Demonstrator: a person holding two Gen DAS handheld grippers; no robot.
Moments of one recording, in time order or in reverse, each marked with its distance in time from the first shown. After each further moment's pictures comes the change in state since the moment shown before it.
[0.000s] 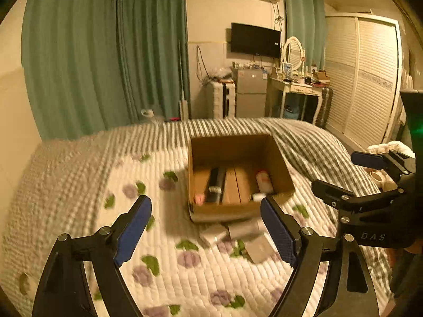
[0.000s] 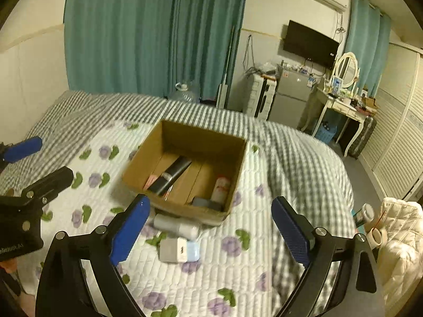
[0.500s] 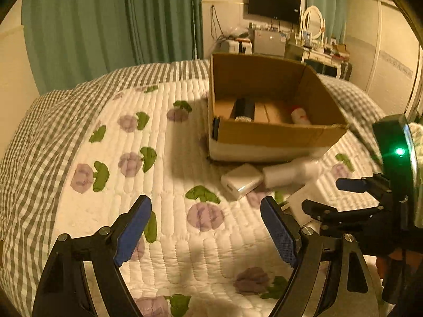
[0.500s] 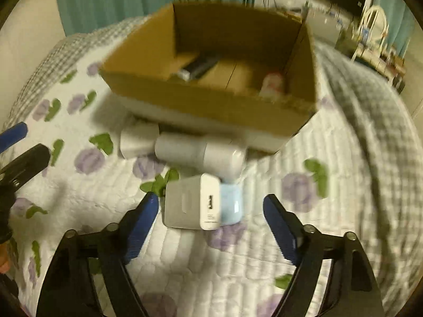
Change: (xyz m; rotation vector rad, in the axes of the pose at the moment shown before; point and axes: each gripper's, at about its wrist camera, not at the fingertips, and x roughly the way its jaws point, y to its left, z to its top) left arm 0.091 0.026 -0.088 -0.025 0.193 0.074; right arm 0.163 0.036 -0.094 0.039 0.344 0.142
